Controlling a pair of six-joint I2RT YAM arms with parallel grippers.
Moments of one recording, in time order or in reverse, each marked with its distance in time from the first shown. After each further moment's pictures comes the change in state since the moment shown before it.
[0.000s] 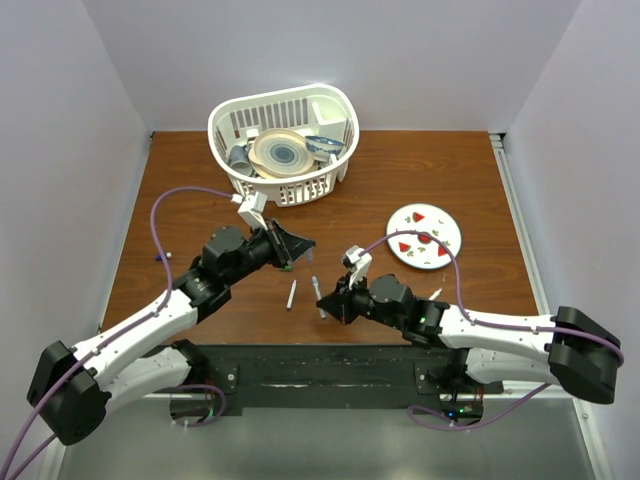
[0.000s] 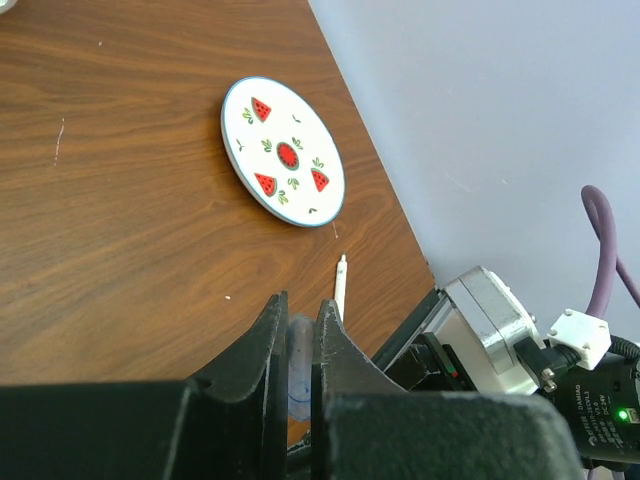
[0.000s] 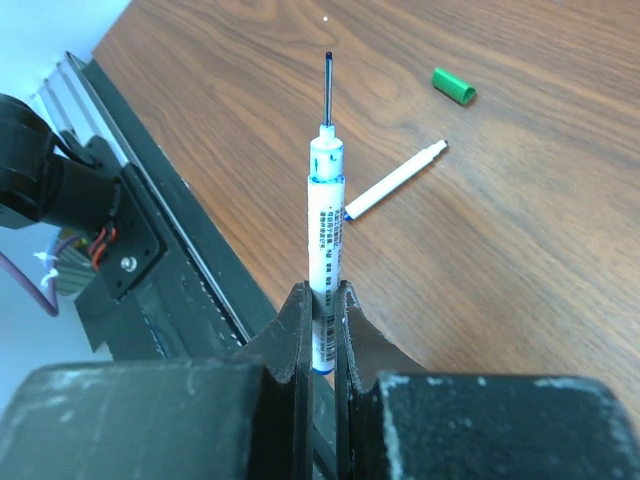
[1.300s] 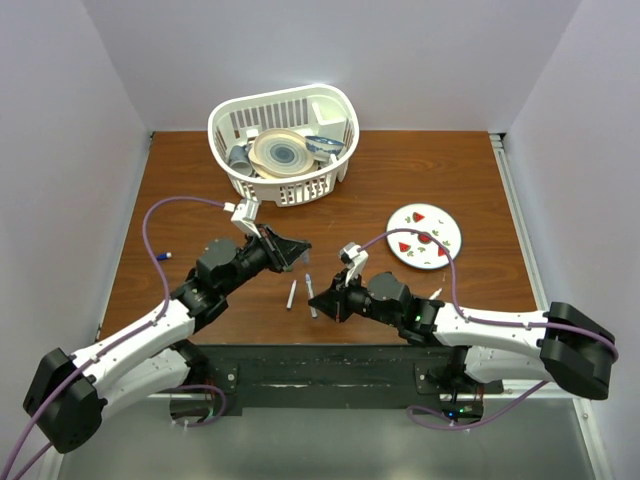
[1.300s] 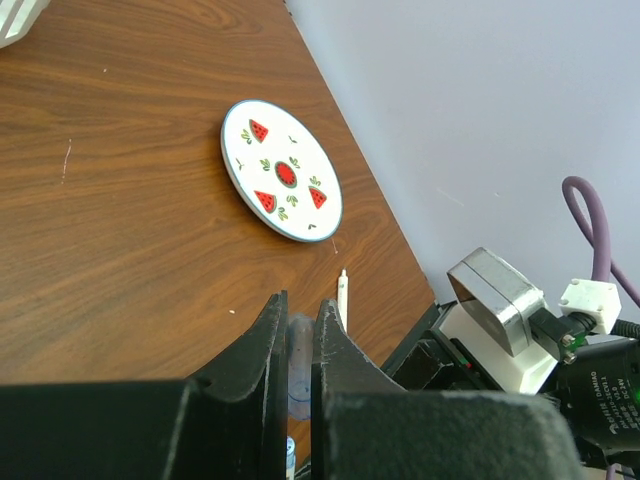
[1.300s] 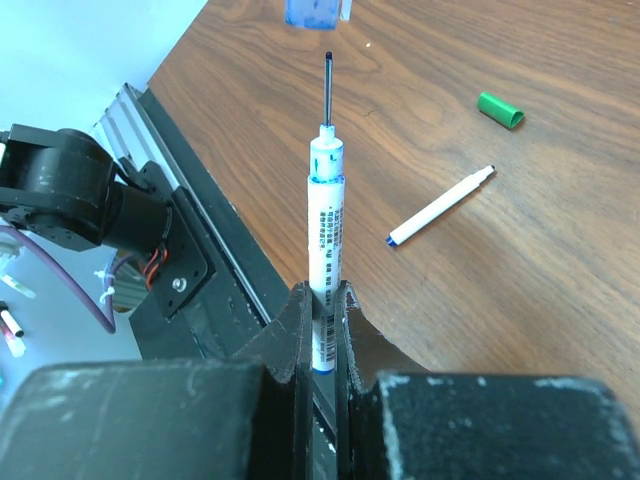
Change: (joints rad) left arm 0.000 -0.058 -0.110 0.133 -0.031 0.006; right arm 0.000 0.047 0.019 0.086 -0.040 0.072
